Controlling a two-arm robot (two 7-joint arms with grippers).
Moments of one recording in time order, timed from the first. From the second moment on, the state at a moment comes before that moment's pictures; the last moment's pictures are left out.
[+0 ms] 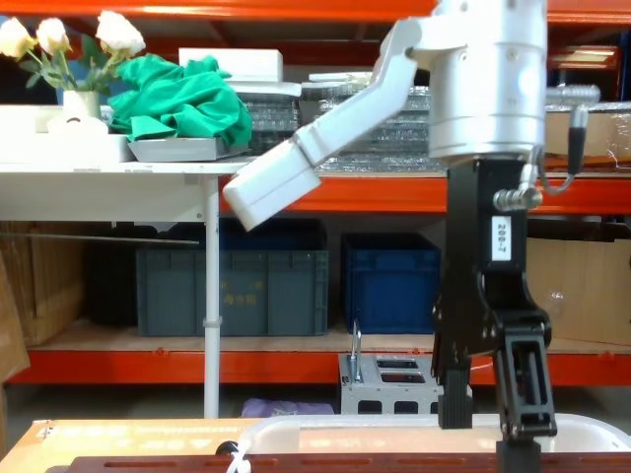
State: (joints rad) left arm -1.47 0.98 1.56 -0.90 0.05 0.15 -1.47; right arm 1.54 0.27 -1.67 -1.13 0.15 -0.84 1.55
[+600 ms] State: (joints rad) left arm -1.47 0.98 1.56 -0.90 0.05 0.15 -1.47; right arm 1.50 0.21 -1.70 -1.00 0.18 -0.89 1.57
